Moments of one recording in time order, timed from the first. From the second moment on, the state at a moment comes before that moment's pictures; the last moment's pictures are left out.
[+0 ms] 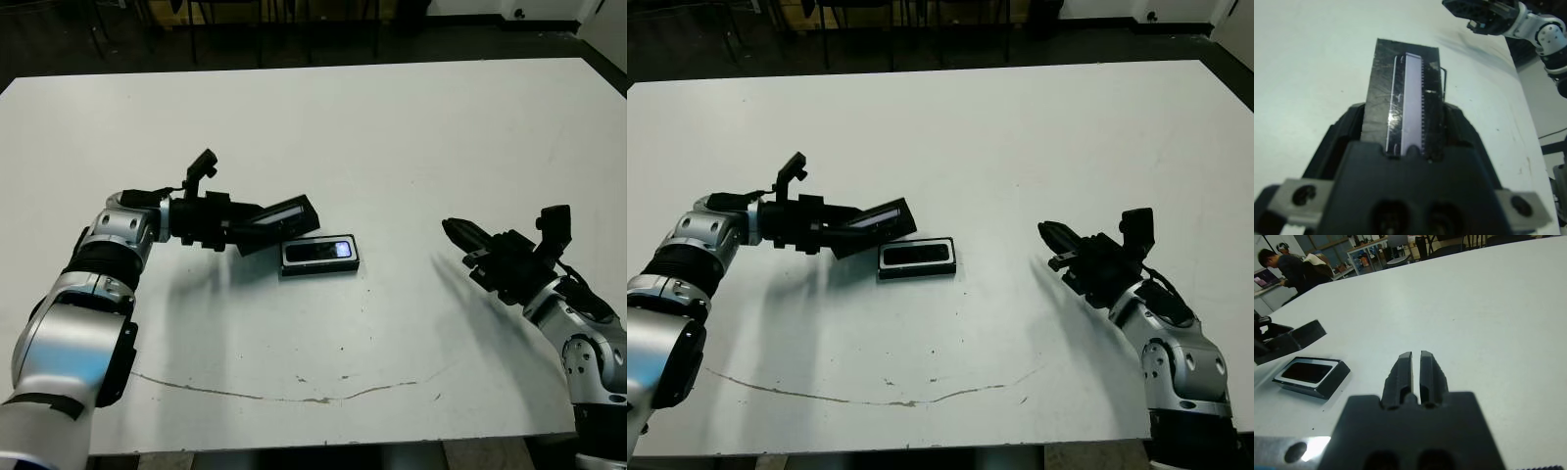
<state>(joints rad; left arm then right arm) -0.86 0.41 -0.13 1.07 -0.17 0.19 -1.45 -0.14 -0.43 -0.17 -0.03 0.48 0.47 0.54</state>
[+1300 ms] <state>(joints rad) -0.89 0.29 -0.21 1.07 -0.06 0.11 -1.44 -0.12 -0.45 -0.18 -0.06 0.48 0.54 0.51</state>
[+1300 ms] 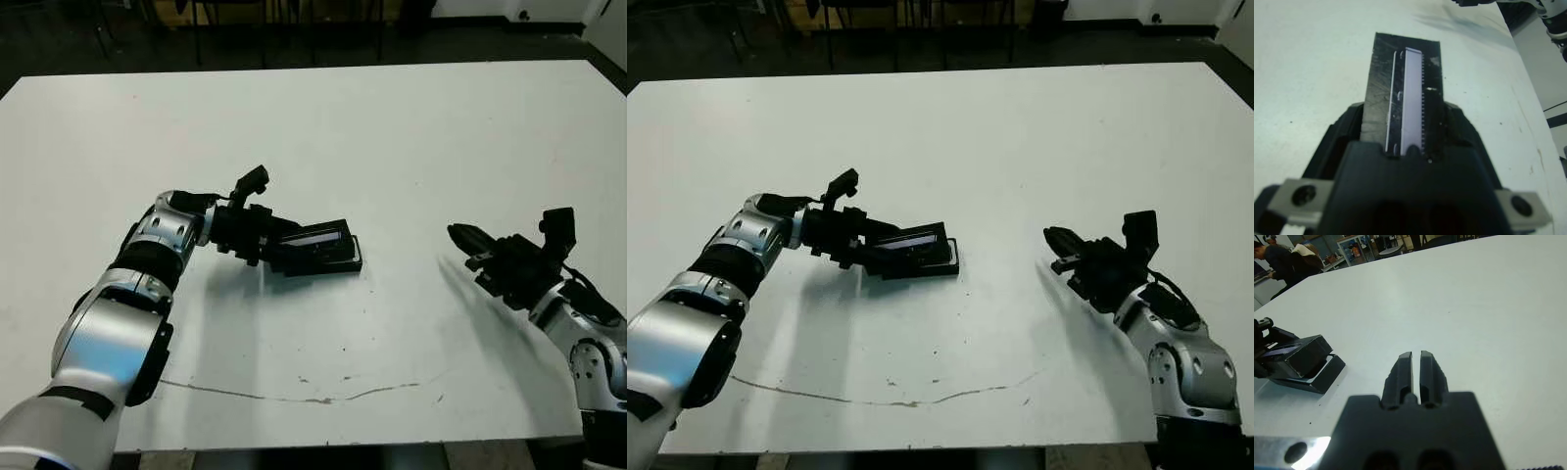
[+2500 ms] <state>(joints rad) -0.83 0.21 -0.32 1.00 0.01 -0.04 -1.23 -0.05 -0.47 -0.21 -0.27 0.54 0.68 0.45</state>
